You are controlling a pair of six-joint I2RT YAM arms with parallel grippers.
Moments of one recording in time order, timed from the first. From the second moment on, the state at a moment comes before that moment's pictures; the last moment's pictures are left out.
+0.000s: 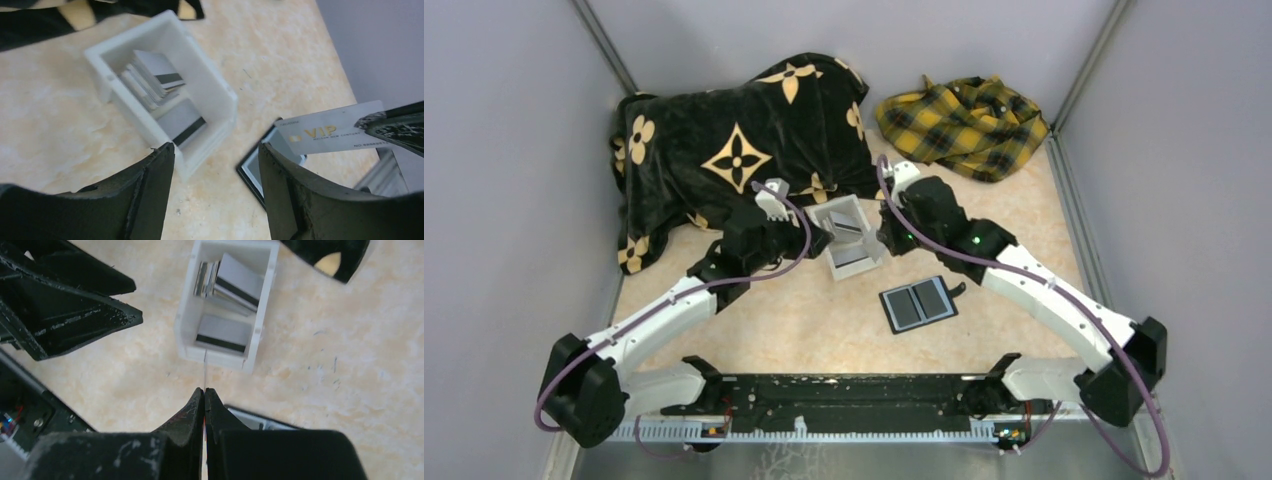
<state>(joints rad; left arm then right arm) -0.61 1.13 0.71 0.08 0.01 -0.56 0.77 1.25 1.18 -0.51 0.07 0.21</state>
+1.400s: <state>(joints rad) -0.65 1.35 0.64 0.36 0.91 -0.41 0.57 1.10 0.80 -0.29 -0.70 0.44</state>
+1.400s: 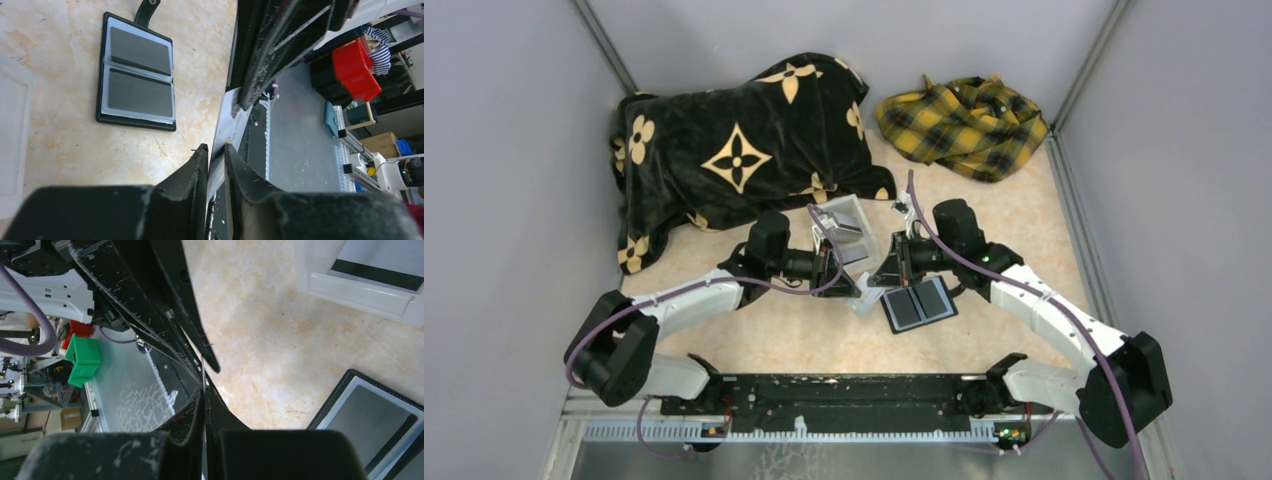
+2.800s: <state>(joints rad) -0.79 1.58 0.46 1.11 0.45 -1.05 0.49 0.88 0.43 0.09 -0.46 0.59</state>
